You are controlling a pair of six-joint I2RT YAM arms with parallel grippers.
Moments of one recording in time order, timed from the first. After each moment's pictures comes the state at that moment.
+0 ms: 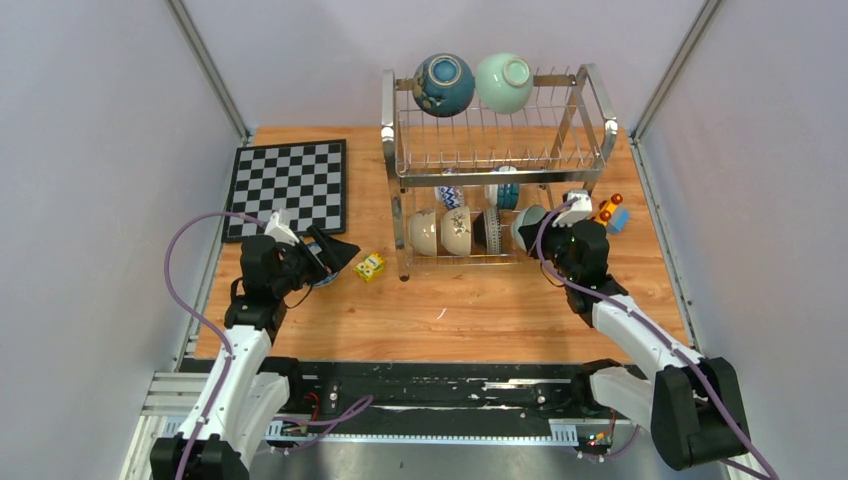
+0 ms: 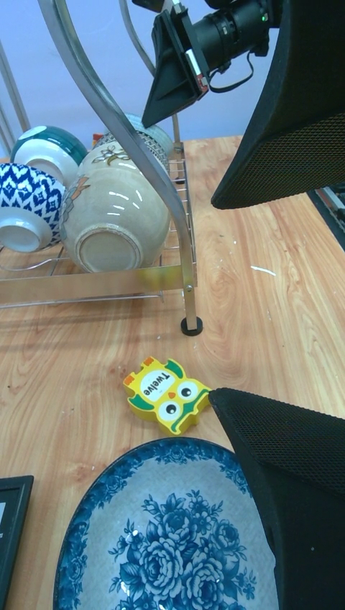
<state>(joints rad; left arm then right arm) -0.02 0.72 0.41 -0.08 0.46 -0.71 0.23 1.04 0.44 0.36 -0.16 0.35</state>
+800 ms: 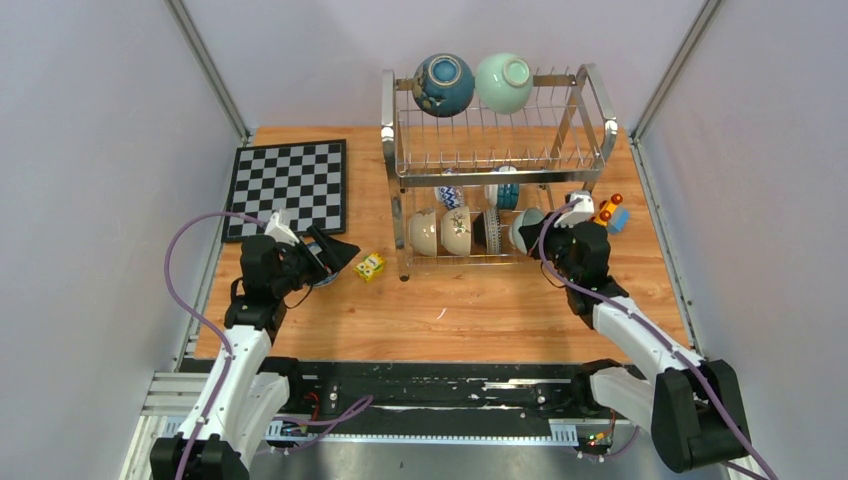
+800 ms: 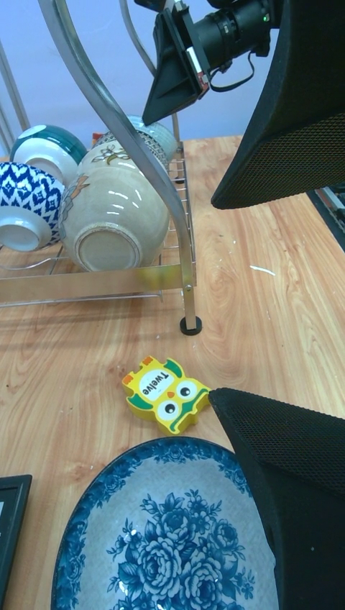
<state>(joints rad) -0.02 0.72 0.41 -0.09 0.46 -0.71 0.23 1.04 0.43 0.38 -0.15 0.38</state>
